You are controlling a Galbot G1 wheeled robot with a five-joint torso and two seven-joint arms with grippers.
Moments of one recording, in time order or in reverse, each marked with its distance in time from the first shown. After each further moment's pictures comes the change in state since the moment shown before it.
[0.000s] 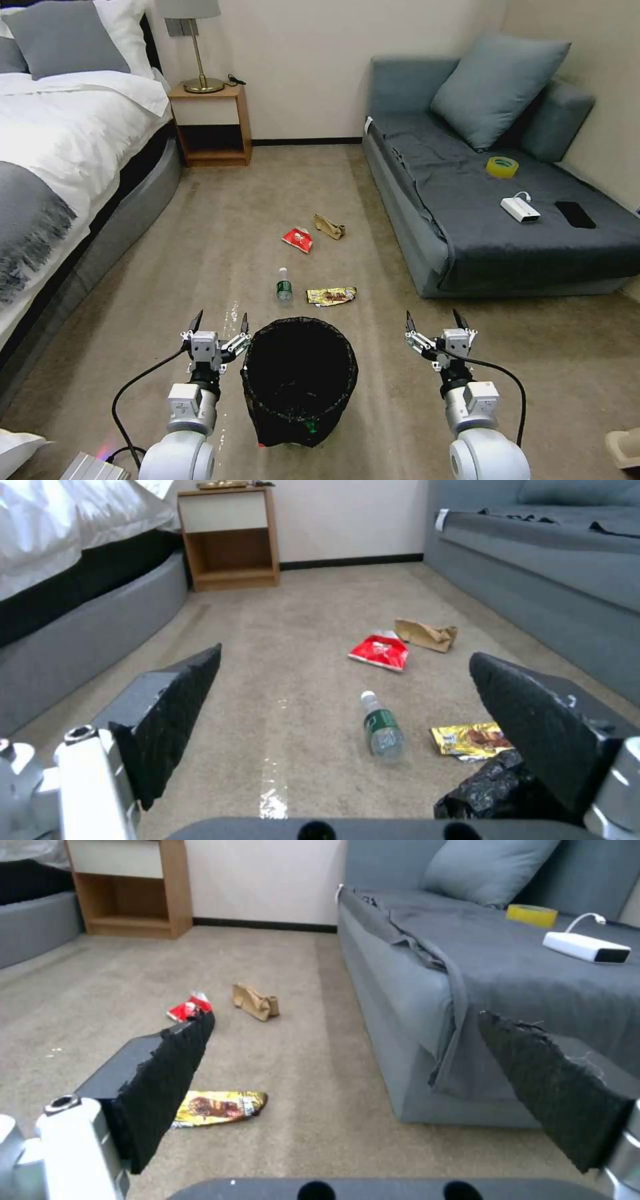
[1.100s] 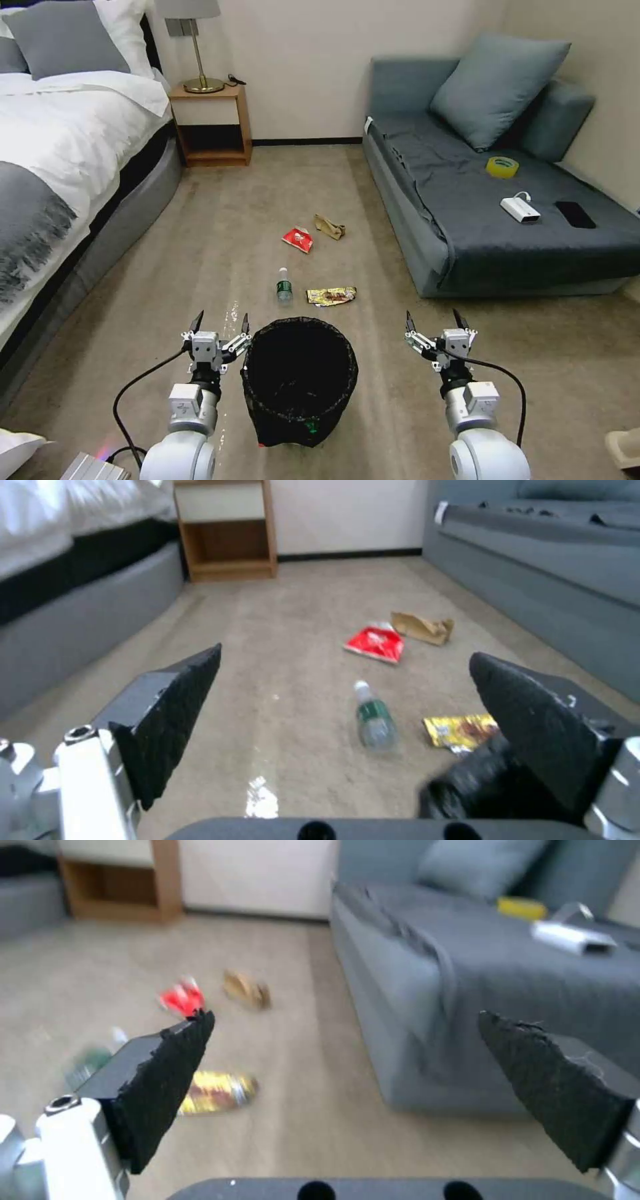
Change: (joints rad) left arm -0.016 0.093 0.110 0.057 -0.063 -0.025 -0.133; right arm -0.050 0.029 0.011 -0.019 -0.057 0.040 0.013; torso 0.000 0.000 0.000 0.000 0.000
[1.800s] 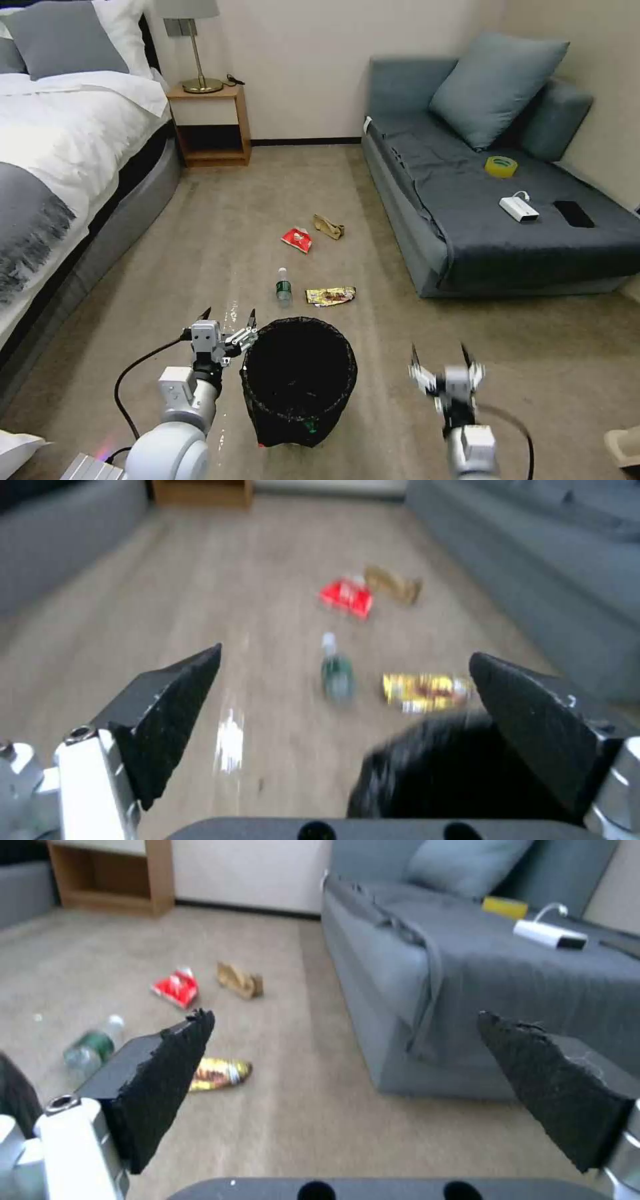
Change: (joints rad) left arm 0.024 0.162 0.008 -0.263 -0.328 0.386 -0.113; right arm -0.086 0.082 0.013 0.046 -0.078 0.064 -0.021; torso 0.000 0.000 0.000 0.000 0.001
